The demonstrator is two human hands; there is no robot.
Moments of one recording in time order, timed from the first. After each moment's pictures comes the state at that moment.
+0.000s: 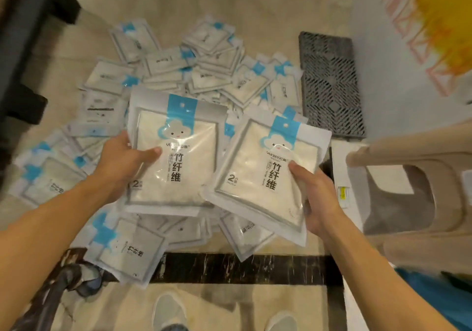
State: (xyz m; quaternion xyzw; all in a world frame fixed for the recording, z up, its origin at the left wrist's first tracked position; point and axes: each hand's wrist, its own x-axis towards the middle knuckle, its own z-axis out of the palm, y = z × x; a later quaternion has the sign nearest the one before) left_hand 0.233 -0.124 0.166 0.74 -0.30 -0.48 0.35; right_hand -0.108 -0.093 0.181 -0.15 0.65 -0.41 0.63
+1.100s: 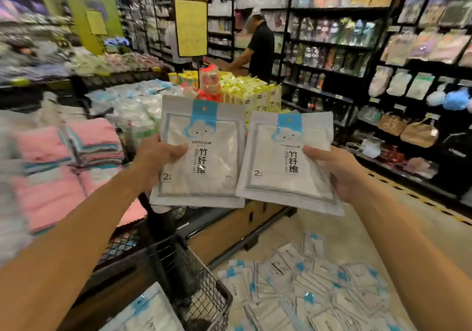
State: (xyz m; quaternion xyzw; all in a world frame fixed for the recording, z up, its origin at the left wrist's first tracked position) left_hand 0.537 0.189 0.938 0.71 -0.14 -0.16 0.68; right_hand 0.295 -0.075 0.948 -0.58 0.31 -0.23 0.72
